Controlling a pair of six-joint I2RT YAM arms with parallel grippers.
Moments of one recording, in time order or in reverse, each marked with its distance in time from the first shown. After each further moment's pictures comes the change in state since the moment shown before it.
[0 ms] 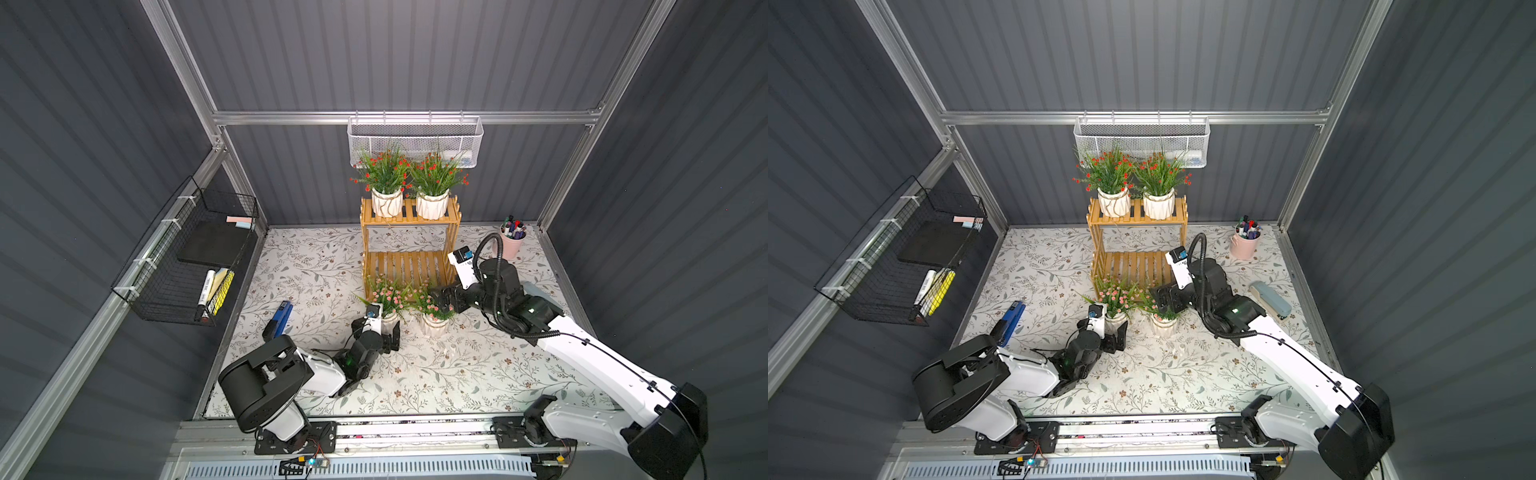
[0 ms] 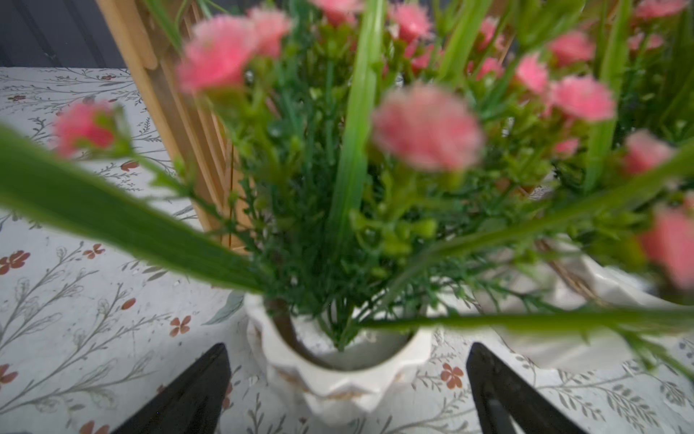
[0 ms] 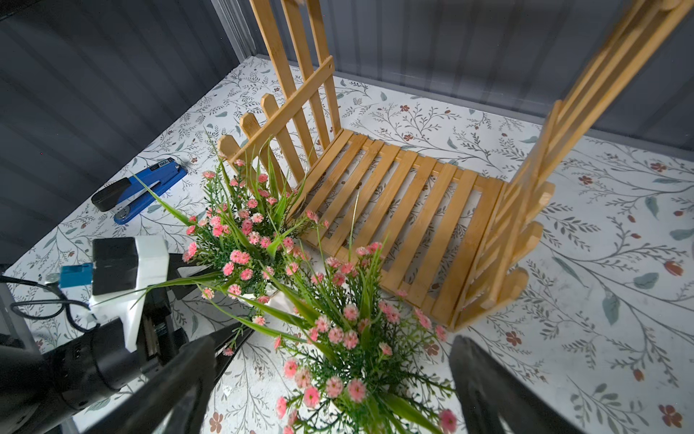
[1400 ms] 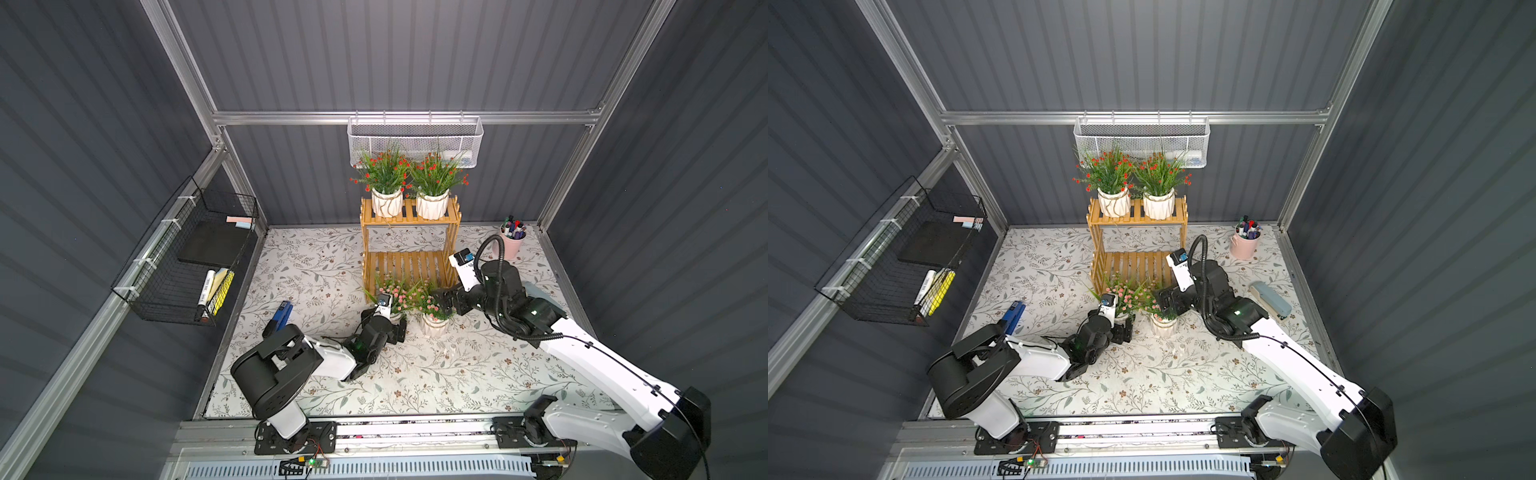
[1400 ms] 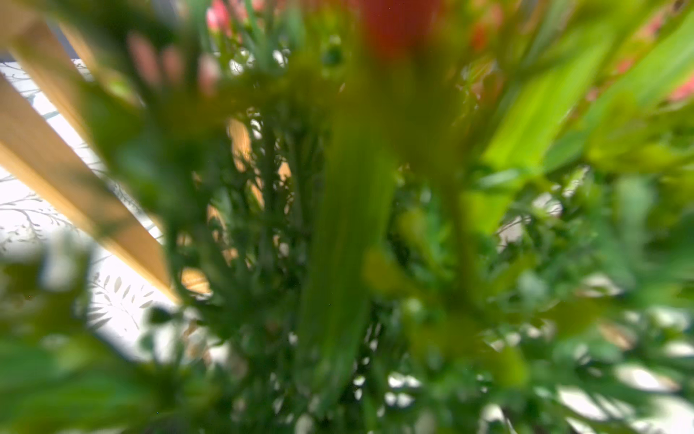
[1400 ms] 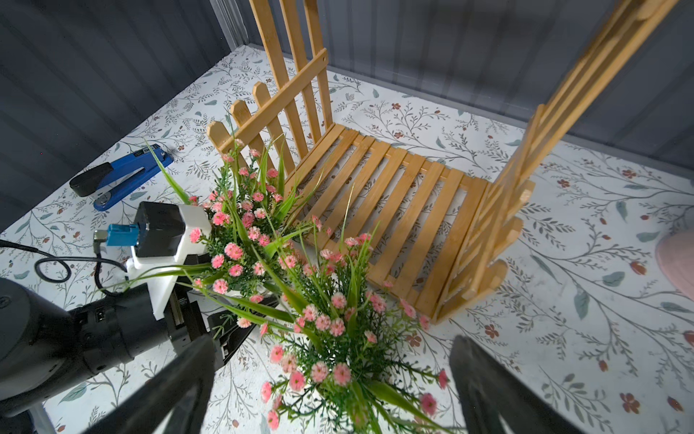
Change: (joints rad) left arm 0.045 0.038 0.163 -0.191 0.085 0.032; right arm 0.000 -0.040 -0.008 -0.034 0.034 -0.053
